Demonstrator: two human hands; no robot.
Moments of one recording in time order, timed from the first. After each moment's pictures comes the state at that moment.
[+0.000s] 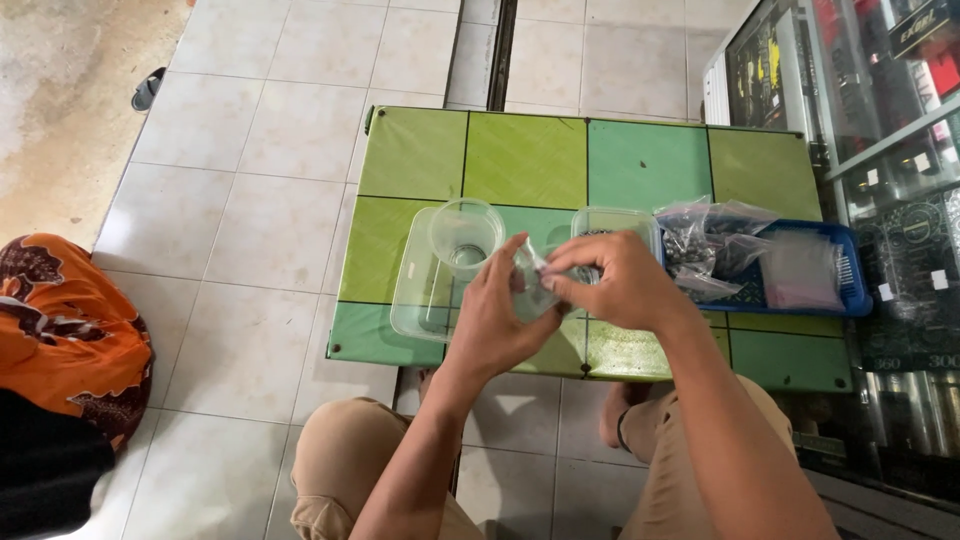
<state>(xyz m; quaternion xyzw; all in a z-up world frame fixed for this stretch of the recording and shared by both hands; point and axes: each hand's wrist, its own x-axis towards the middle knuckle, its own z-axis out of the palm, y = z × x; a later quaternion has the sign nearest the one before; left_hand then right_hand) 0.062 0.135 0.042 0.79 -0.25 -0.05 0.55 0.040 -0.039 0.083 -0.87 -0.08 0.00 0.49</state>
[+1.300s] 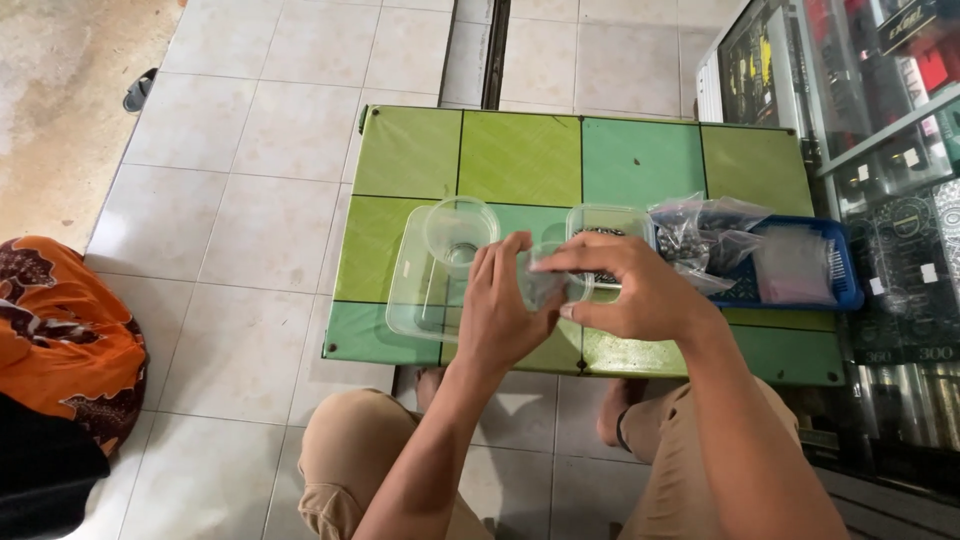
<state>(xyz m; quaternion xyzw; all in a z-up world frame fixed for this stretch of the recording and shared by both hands) 0.065 0.115 0.015 0.80 -0.30 0.20 0.48 0.025 -0.044 0.106 -0.85 -0.14 0.03 0.51</state>
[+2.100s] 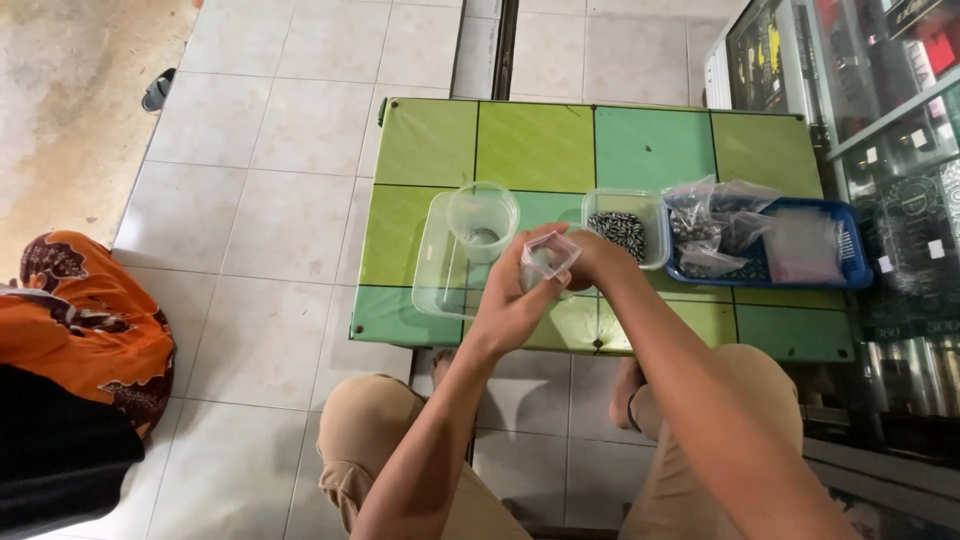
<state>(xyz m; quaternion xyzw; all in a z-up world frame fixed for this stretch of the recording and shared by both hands) 0.053 0.143 0.042 0.62 -0.24 -0.14 0.74 0.095 -0.036 -0.046 -0.92 0.10 0.34 0.14</state>
